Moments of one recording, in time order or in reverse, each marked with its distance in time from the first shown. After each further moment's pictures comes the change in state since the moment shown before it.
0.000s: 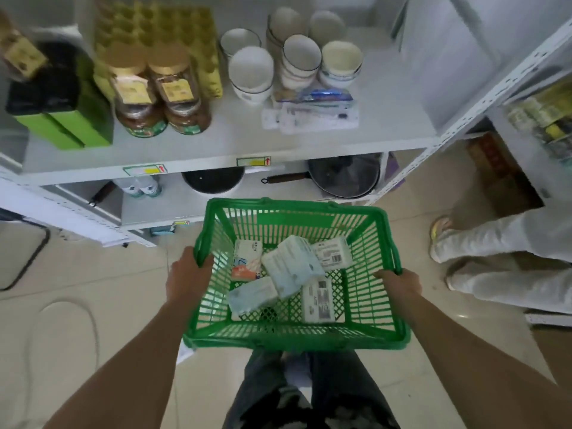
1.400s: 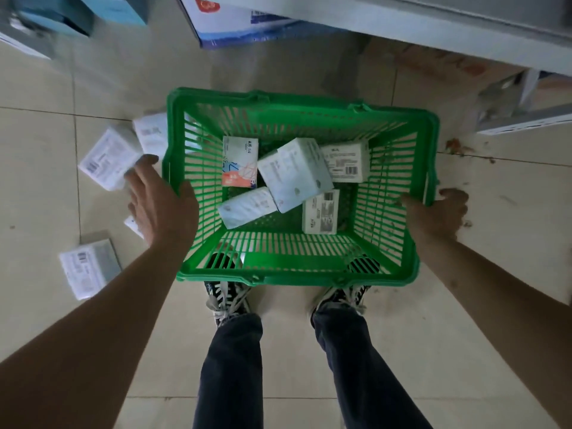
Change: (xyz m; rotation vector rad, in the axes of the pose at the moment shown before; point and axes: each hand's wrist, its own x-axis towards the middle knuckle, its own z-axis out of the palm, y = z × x) left_hand 0.259 -0.178 0.440 -0.062 0.265 -0.327; right_hand 0.383 0.057 0.411 -0.300 0.068 -0.212
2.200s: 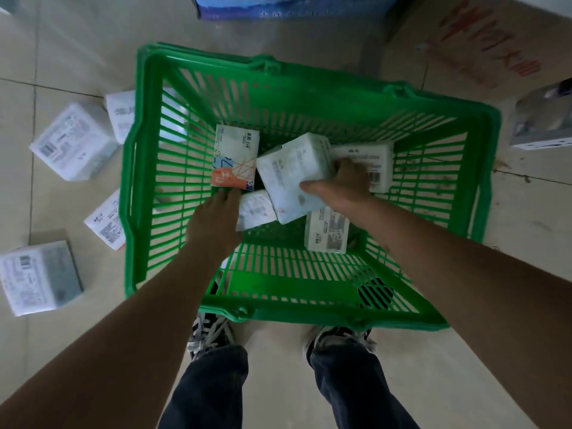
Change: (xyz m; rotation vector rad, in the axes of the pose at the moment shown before) left_hand 0.013 -0.049 0.146 0.539 -0.557 0.466; right_hand 0.018 -0.045 0.181 -0.283 -0.612 -0.346
